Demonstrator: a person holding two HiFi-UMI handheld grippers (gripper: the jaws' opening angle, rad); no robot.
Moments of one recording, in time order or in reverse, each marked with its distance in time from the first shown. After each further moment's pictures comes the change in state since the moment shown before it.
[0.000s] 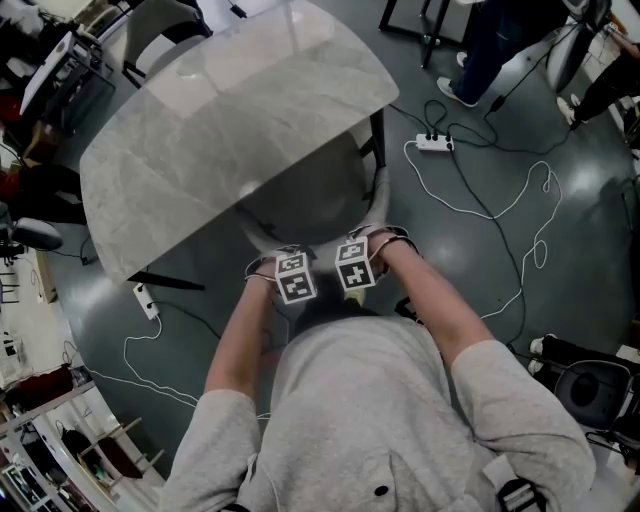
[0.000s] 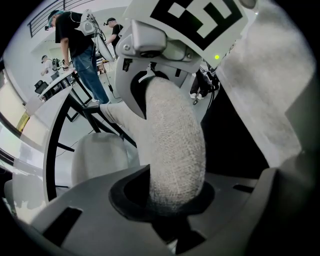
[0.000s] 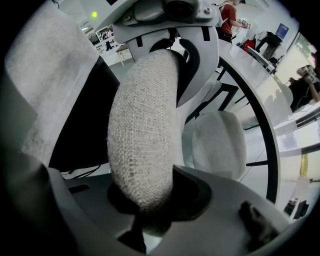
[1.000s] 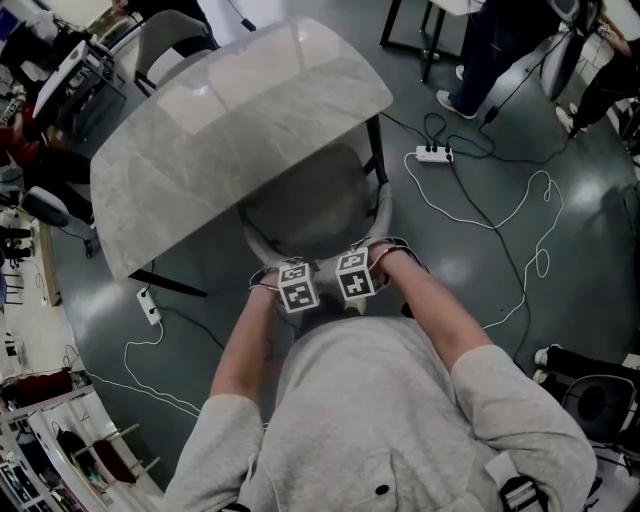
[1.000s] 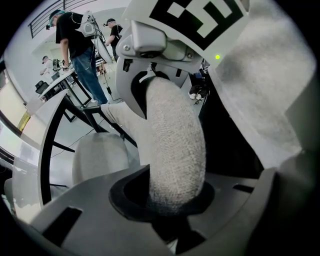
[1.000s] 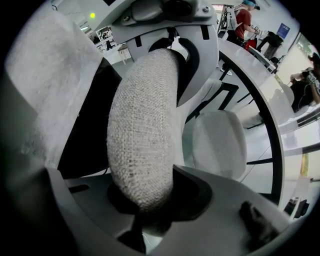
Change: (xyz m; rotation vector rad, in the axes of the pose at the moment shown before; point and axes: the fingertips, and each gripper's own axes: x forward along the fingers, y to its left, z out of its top) left arm 0.006 -0.045 0.012 -0.007 -0.005 0.009; right arm 0.001 0.047 -0.003 0.000 0.013 0.008
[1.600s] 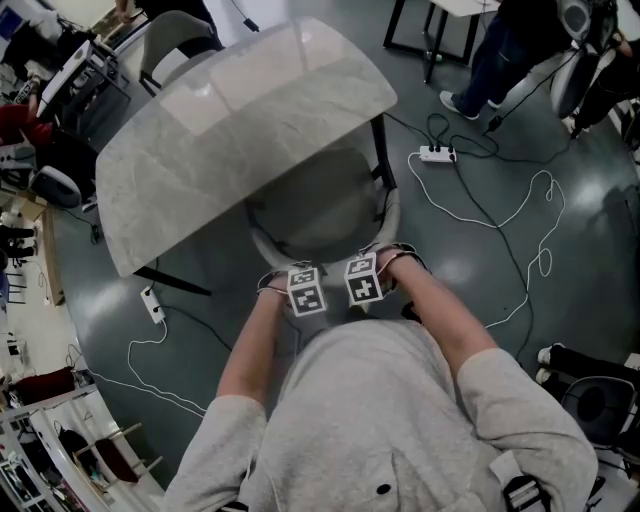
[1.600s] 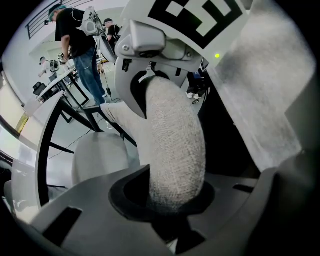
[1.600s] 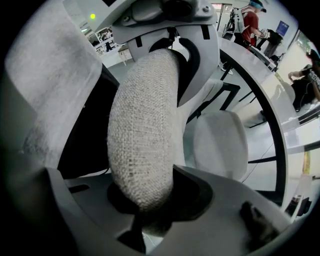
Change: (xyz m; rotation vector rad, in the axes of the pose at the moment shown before) left arm 0.001 -0.023 -0.001 0.019 0.009 -0.013; right arm 0.001 0.026 0.005 0.017 0.000 0.019
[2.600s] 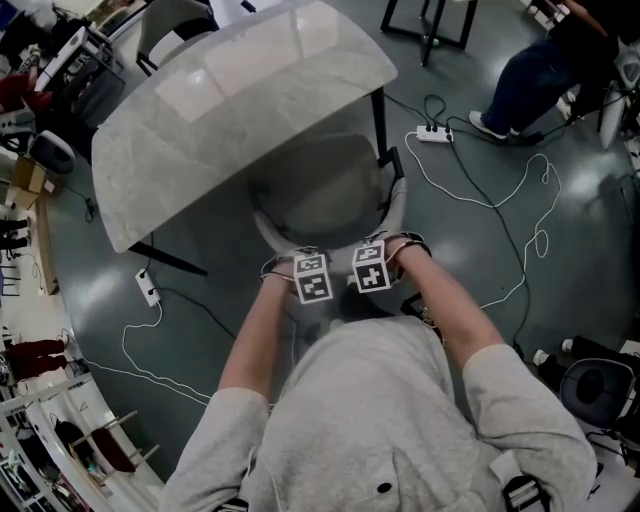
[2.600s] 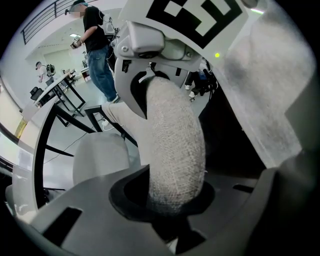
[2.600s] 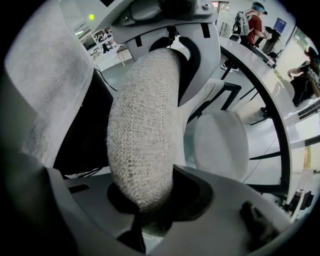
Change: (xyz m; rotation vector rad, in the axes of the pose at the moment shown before) left arm 0.007 -0.051 -0.002 0.041 -0.001 0.003; right arm 0.009 0.054 0.013 0.035 0.005 0.000
